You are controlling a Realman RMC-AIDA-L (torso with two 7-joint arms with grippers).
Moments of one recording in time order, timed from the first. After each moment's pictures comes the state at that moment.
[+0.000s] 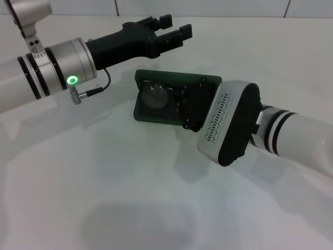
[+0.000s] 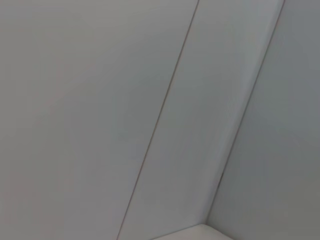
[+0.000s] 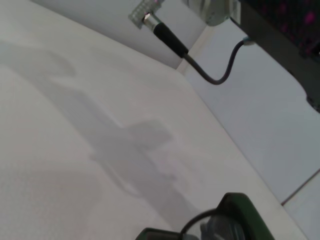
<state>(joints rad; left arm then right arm) -0.63 -2.08 0.93 0.46 1.43 1.27 -1.35 0.54 2.01 -2.33 -1.05 -0.79 -0.03 0.70</state>
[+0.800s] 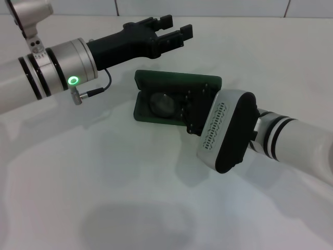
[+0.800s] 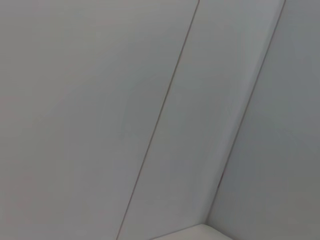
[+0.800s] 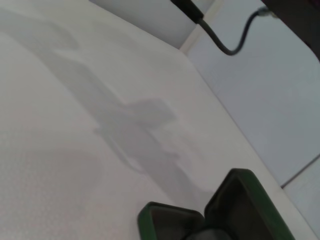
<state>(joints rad) -0.63 -2.09 0.93 0.46 1.43 1.27 -1.35 0.54 2.02 -2.36 -1.04 -0.79 0.03 0.67</state>
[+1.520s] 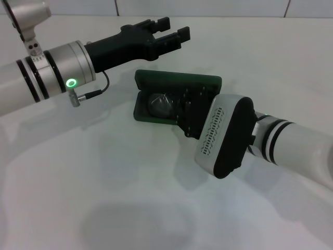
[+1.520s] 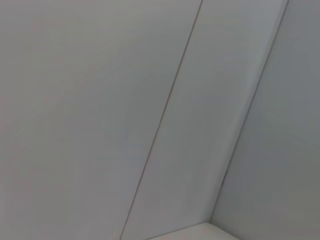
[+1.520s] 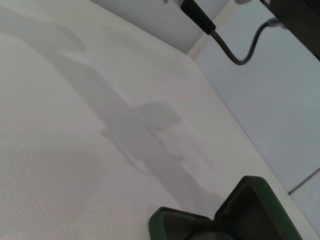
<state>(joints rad) -0.62 -2.09 0.93 0.46 1.43 1.27 -1.35 0.53 2.03 -2.37 -1.05 -0.79 0.02 0.66</state>
